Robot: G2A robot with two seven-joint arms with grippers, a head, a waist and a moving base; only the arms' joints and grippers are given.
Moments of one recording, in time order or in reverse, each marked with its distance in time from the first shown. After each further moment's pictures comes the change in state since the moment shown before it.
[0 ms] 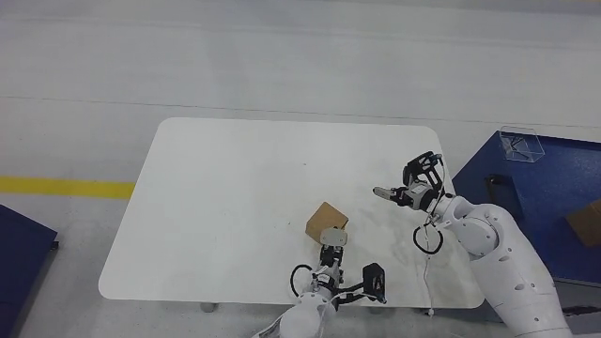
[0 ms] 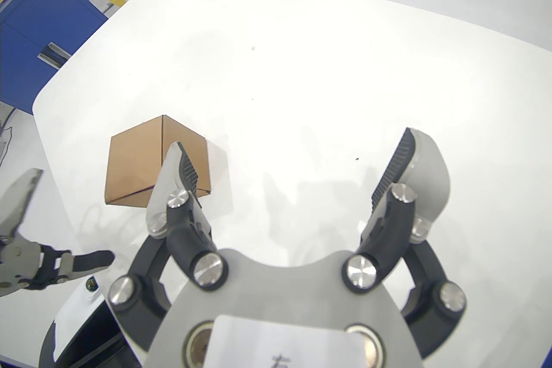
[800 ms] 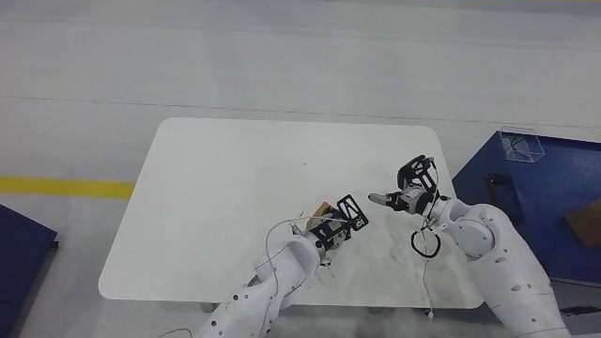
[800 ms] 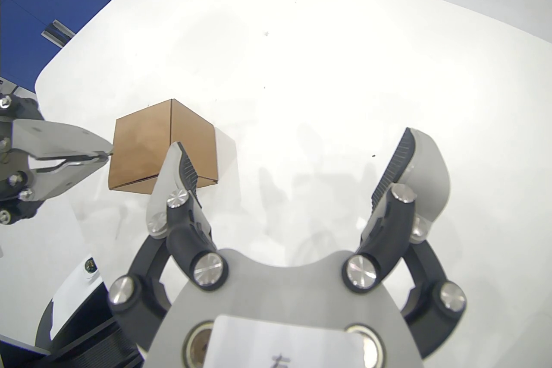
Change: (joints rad) left arm -0.229 -0.054 -0.178 0.263 -0.703 0.068 0.315; right arm -0.003 0.000 -0.017 -0.012 -0.019 -0.031 0.017
